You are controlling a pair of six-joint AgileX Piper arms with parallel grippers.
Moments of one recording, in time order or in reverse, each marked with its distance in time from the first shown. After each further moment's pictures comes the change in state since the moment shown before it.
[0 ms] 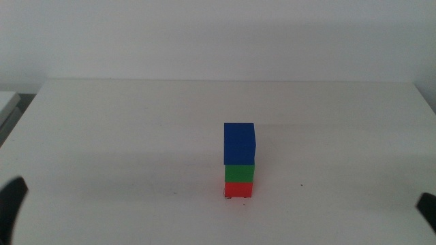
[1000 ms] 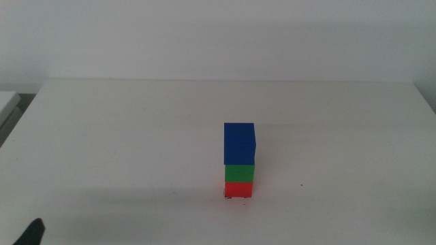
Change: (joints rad) left arm 0.065 -0.168 0.320 -0.003 -0.122 0.000; right arm -0.334 -0.267 0.229 0.032 -0.041 0.000
